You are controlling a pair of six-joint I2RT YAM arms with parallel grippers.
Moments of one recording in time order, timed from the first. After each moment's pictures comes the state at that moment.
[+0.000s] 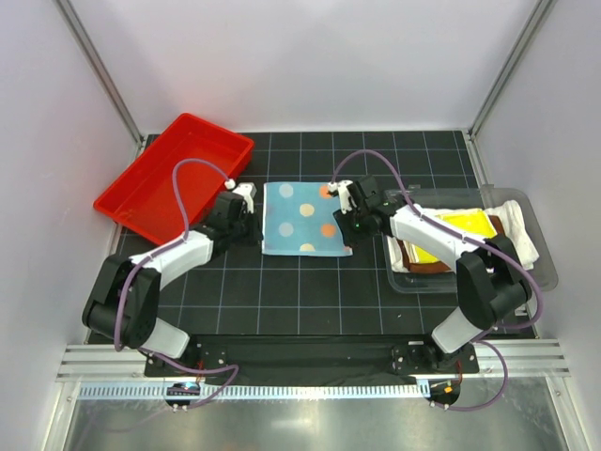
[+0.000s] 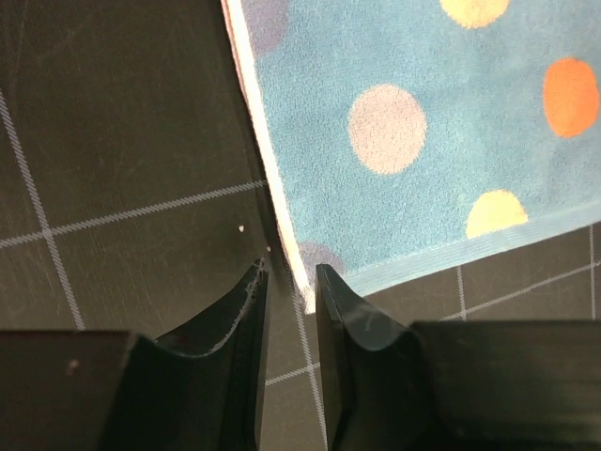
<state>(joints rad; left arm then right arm) -0.40 1.48 0.77 -0.07 0.08 -0.32 0.52 1.58 1.08 -0.52 -0.10 -0.03</state>
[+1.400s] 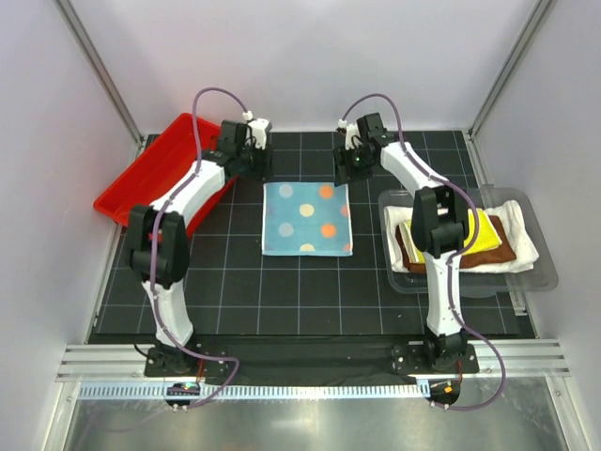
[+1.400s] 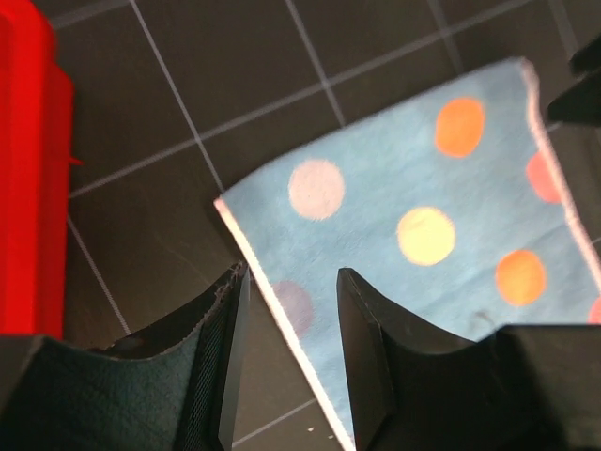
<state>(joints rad) -0.31 1.87 1.57 -0.36 0.21 -0.04 0.28 2.21 1.93 -0.68 -0.30 -0.01</state>
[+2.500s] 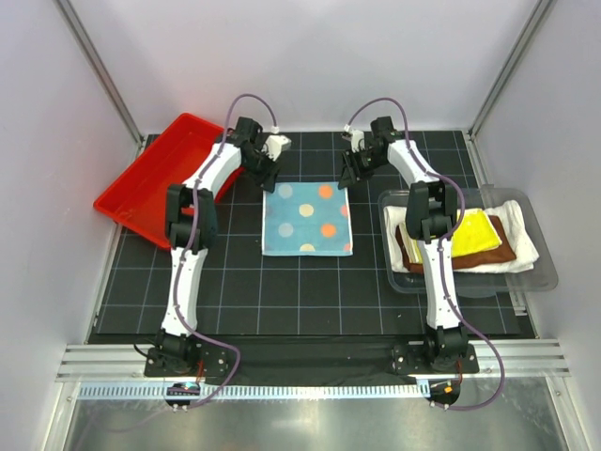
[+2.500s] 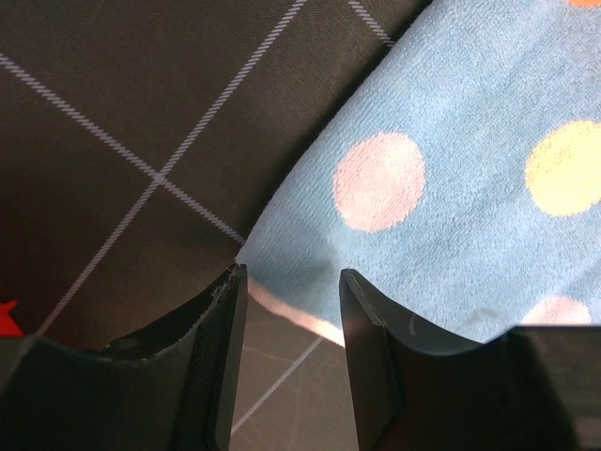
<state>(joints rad) -0.27 2.44 2.18 -0.86 0.40 0.47 0.17 2.57 2.30 -0.87 -0.69 -0.28</state>
